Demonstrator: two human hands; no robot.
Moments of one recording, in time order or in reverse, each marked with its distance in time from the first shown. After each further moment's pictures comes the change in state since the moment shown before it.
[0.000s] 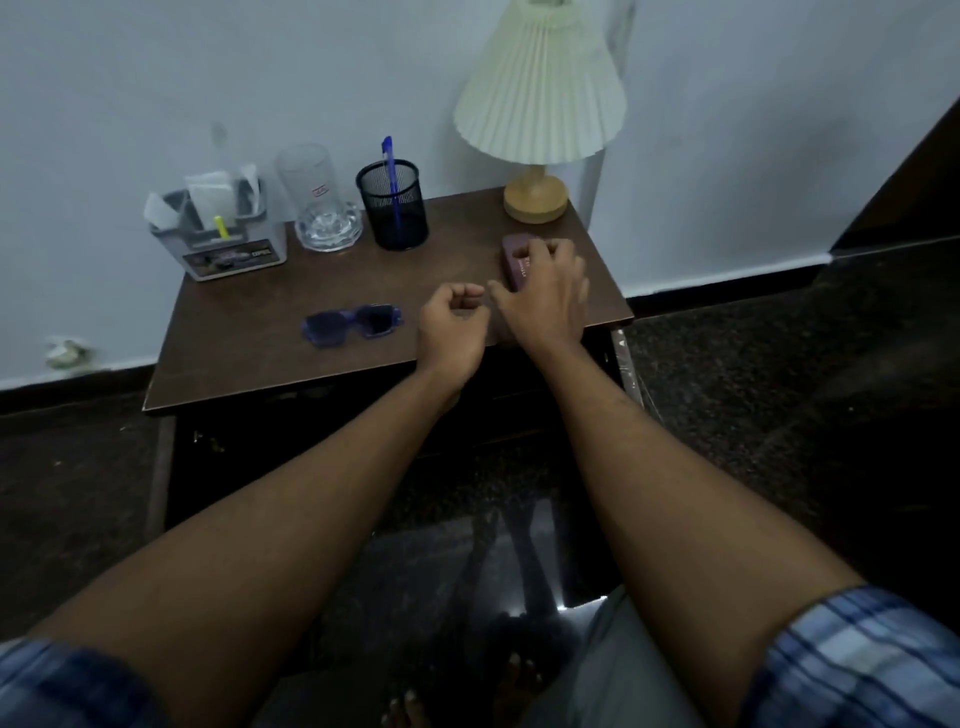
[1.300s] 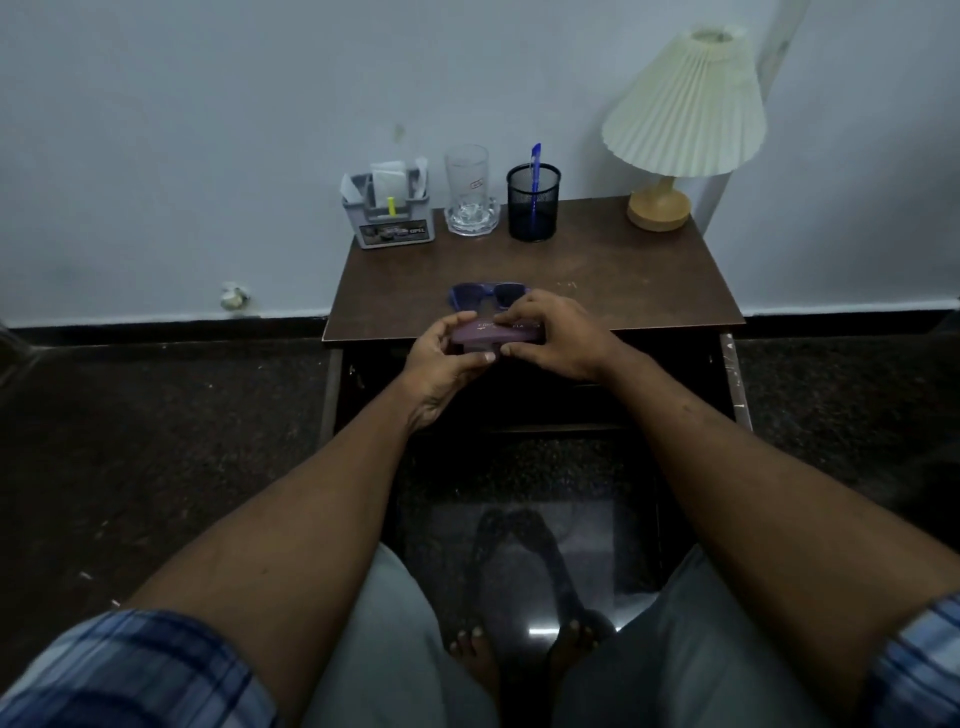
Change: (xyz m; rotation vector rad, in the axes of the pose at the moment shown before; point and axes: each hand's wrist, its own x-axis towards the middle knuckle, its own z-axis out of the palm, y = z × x) left_hand -0.055 -0.042 -0.175 -0.542 -0.160 -0.241; right_hand -0.075 -0.080 -0.013 0.208 -0.634 -0.670
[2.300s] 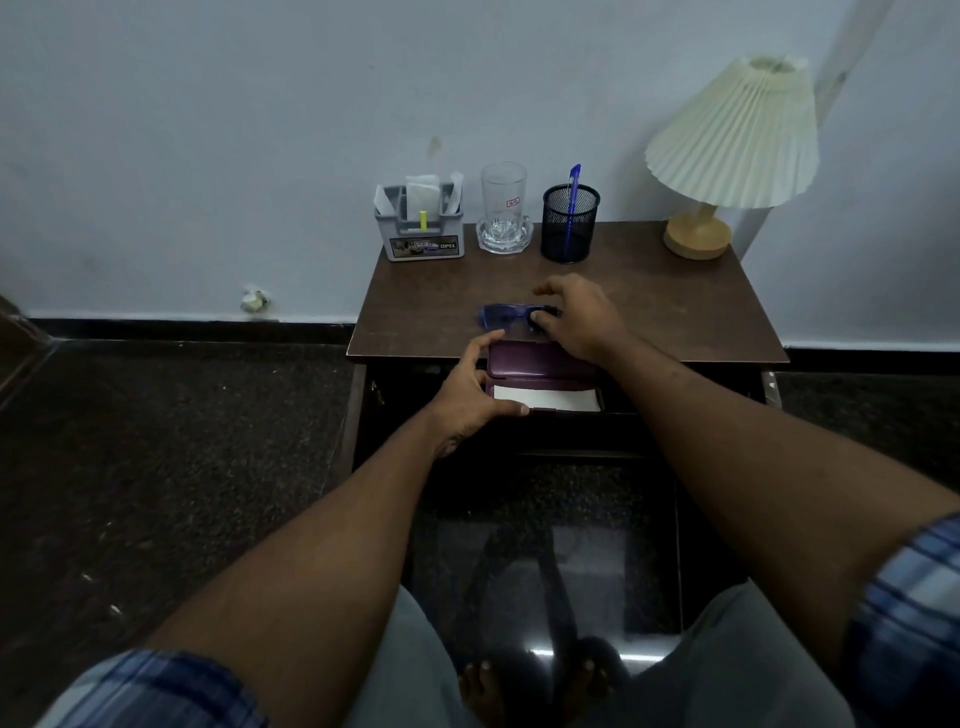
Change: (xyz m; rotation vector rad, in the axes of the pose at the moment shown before) left_hand 0.005 -0.006 -0.020 0.424 -0.085 0.005; right_hand 0.078 0.023 0.014 -0.107 0.123 0.287
